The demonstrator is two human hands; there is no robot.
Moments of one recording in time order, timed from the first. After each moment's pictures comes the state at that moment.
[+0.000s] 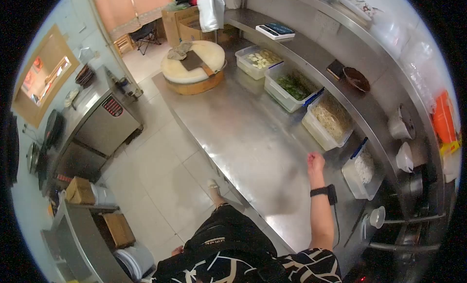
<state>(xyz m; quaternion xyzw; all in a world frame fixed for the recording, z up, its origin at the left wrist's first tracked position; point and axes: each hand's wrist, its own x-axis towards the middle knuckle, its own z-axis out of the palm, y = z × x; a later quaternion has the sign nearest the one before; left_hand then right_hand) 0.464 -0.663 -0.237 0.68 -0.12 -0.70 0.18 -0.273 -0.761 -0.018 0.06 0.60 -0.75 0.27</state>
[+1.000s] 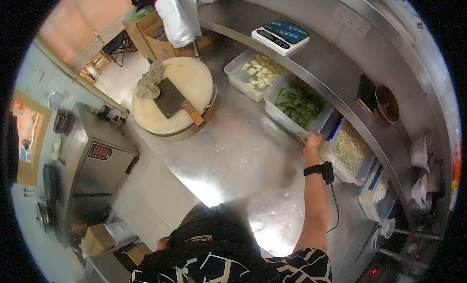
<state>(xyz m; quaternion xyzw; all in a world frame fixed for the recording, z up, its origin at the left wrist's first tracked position) 0.388 -1.063 -0.109 0.71 -0.38 -0.60 0.00 -0.378 -1.043 -0.060 0.10 0.71 -0.68 0.16</state>
